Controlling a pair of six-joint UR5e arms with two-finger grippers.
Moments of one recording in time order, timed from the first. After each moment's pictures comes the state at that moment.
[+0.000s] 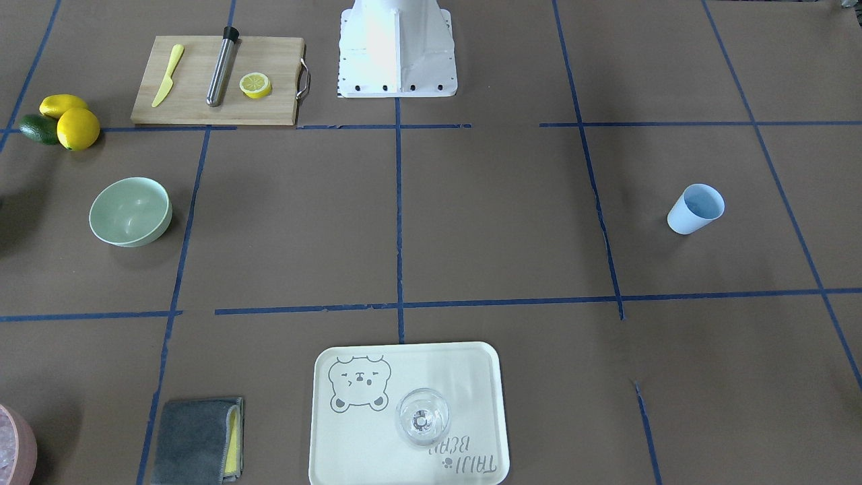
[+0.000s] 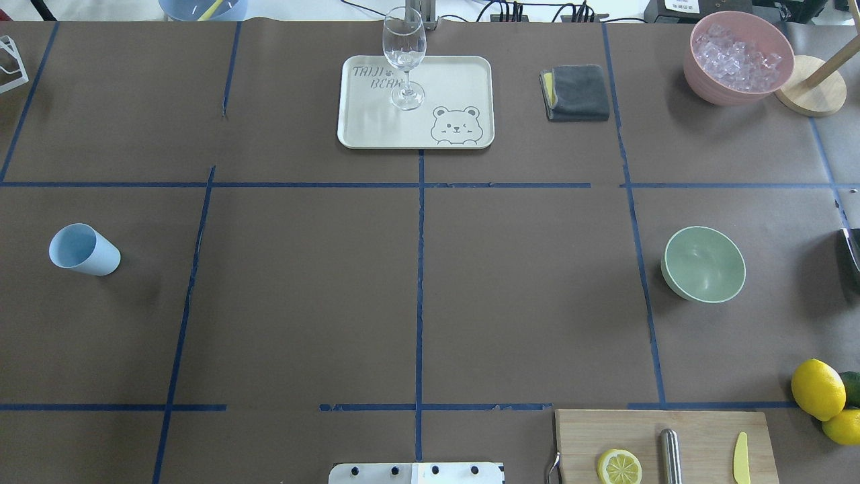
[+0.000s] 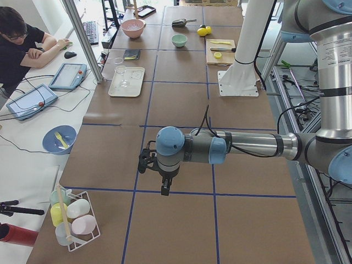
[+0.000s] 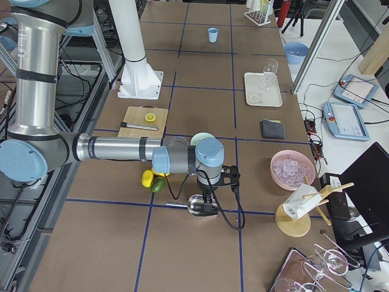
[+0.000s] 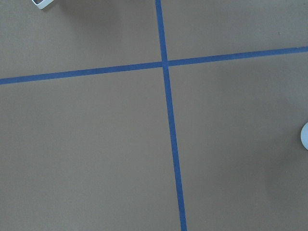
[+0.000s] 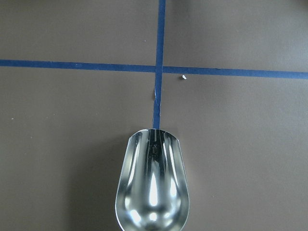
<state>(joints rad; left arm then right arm) -1.62 -1.39 -1.80 -1.59 -2.39 0.10 1.54 -1.71 1.73 -1.52 2.33 0.04</state>
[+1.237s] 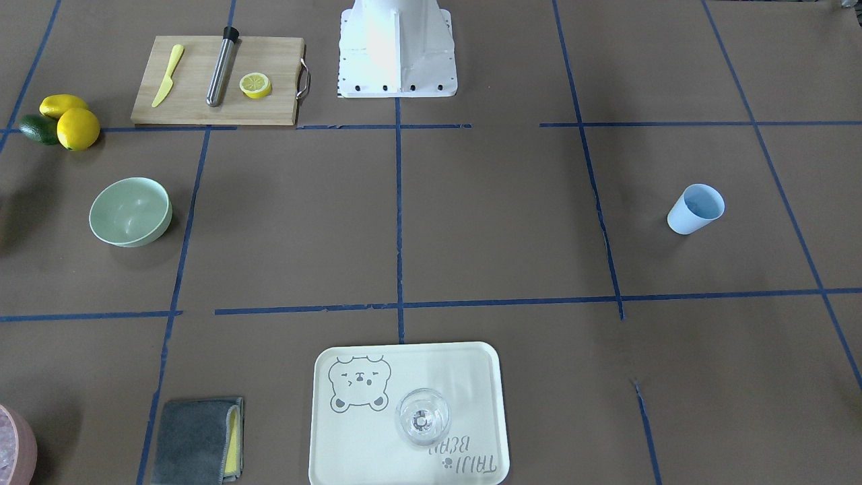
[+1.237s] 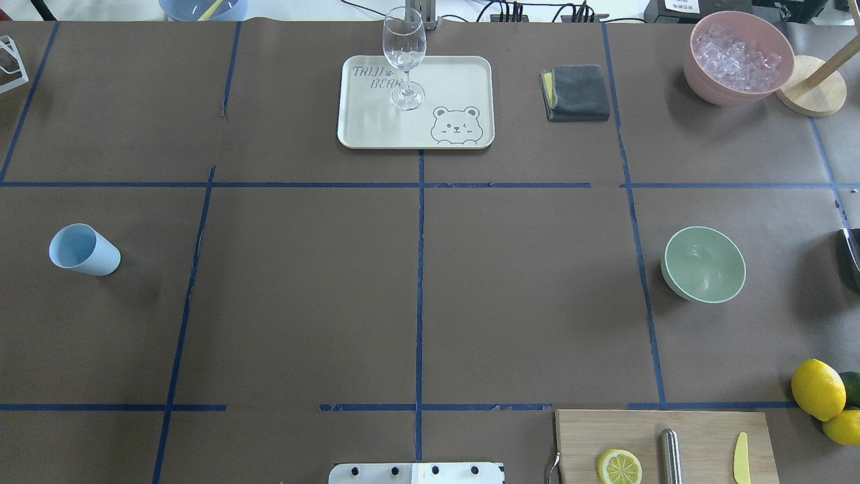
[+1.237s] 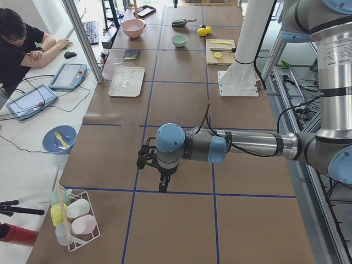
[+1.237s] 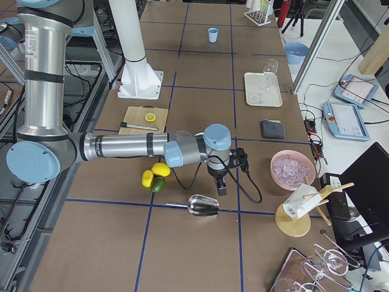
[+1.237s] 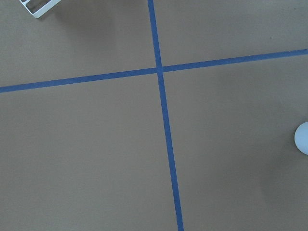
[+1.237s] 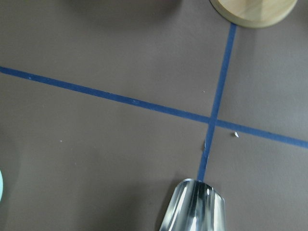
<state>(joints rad) -1.61 -1.39 -1.81 -1.63 -2.39 0.11 1.44 -1.66 1.73 -1.31 2.32 0.05</state>
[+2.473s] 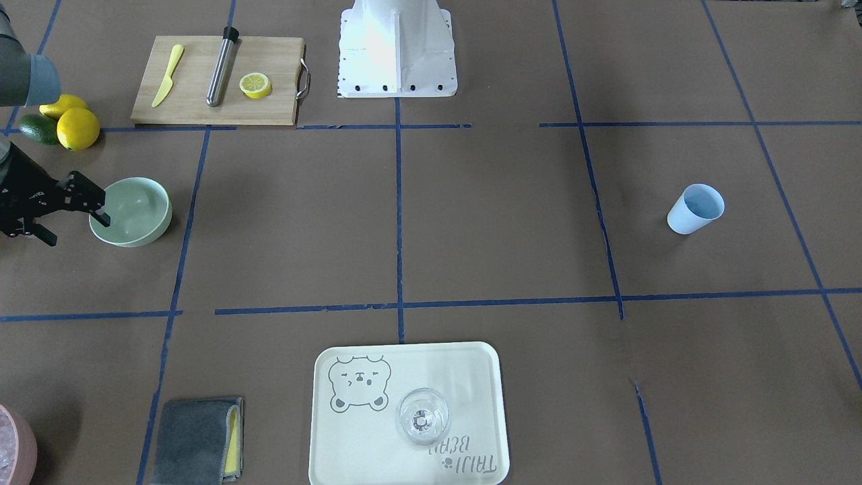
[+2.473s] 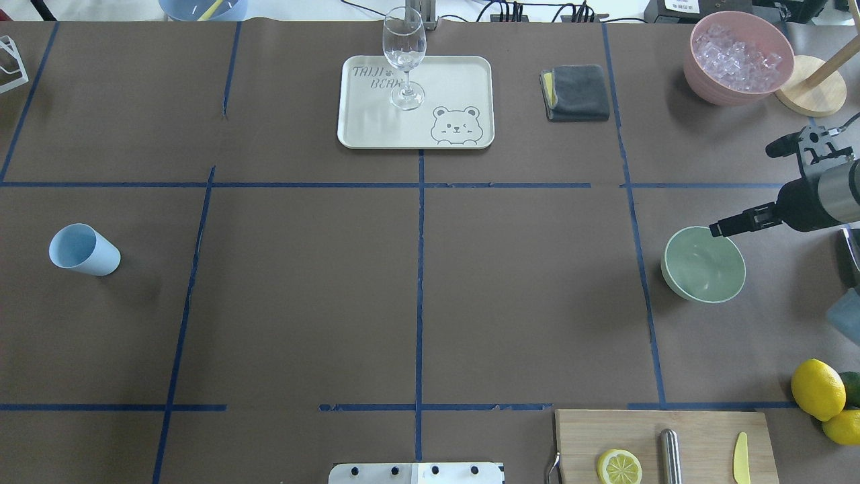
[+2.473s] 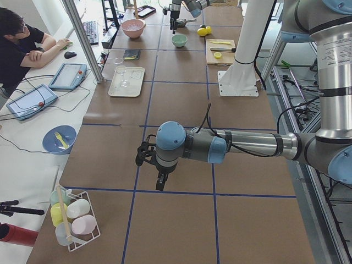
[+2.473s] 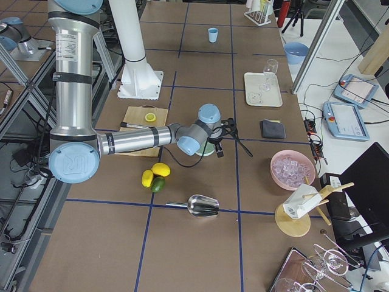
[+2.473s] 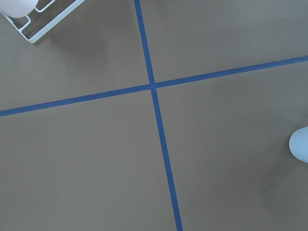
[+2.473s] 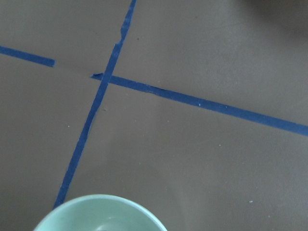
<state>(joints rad) -1.61 -1.39 -1.81 -1.68 -2.39 0.11 0.96 -1.64 1.70 -0.84 2.16 0.66</state>
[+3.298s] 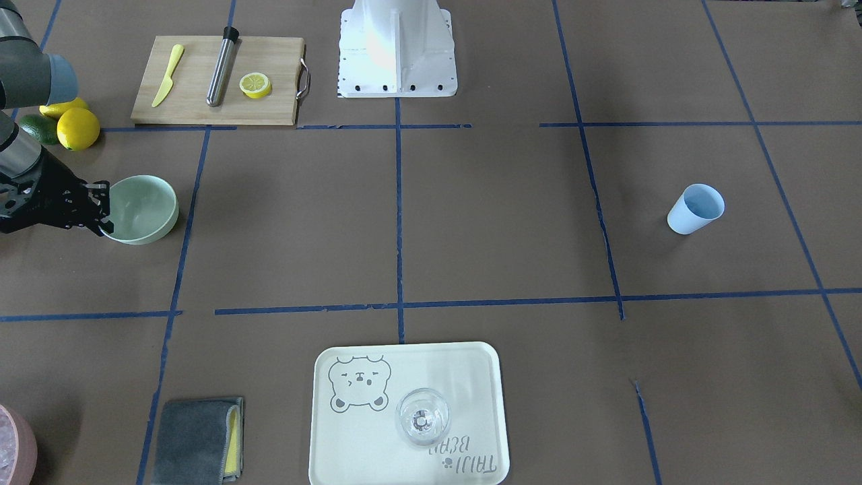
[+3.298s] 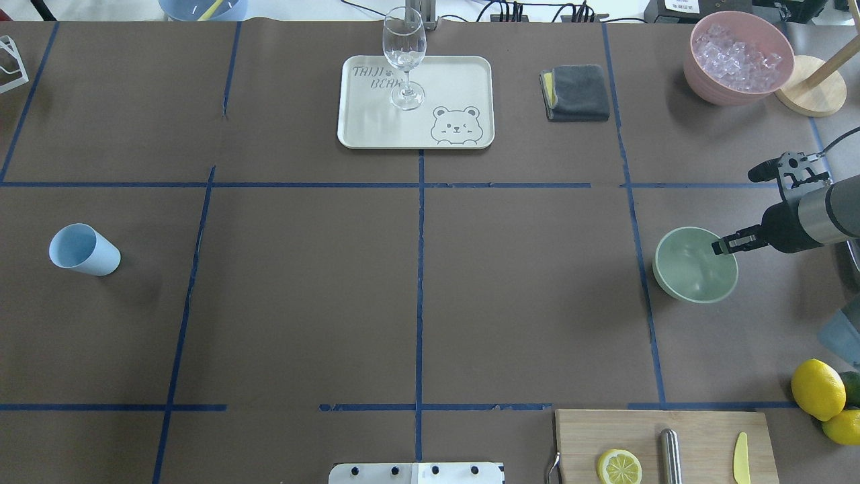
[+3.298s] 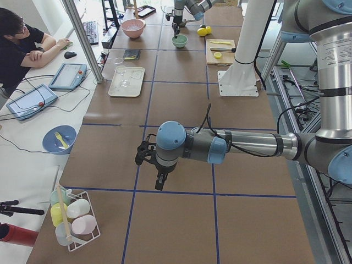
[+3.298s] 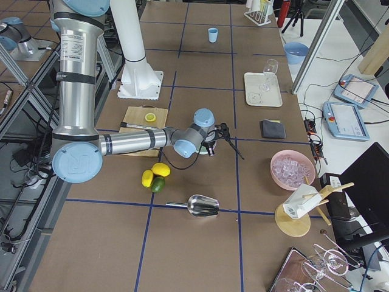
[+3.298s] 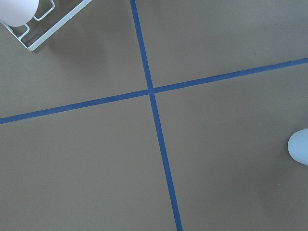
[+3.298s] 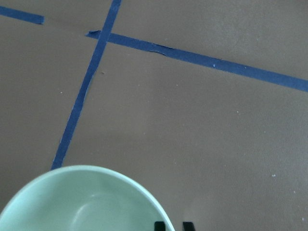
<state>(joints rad) -1.61 -1.39 -1.81 -1.69 -2.39 0.11 0.91 -1.65 1.69 -0.83 2.15 0.72</state>
